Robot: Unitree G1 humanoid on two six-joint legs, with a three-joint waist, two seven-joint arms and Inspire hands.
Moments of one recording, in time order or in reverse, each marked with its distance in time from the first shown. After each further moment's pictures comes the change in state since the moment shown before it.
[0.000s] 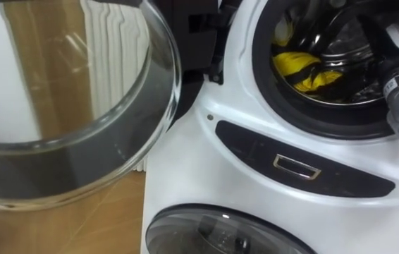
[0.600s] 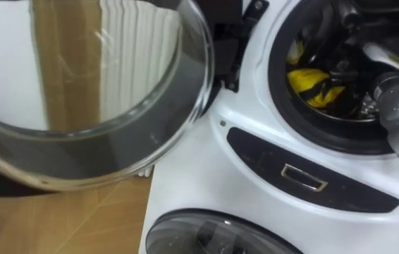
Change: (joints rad) left arm -0.055 0.022 -0.060 0.038 -0.006 0.007 -0.031; right arm -0.141 -0.003 0.189 0.252 -0.183 0.022 0.195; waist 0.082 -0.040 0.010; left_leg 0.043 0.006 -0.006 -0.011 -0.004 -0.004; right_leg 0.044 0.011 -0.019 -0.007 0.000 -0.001
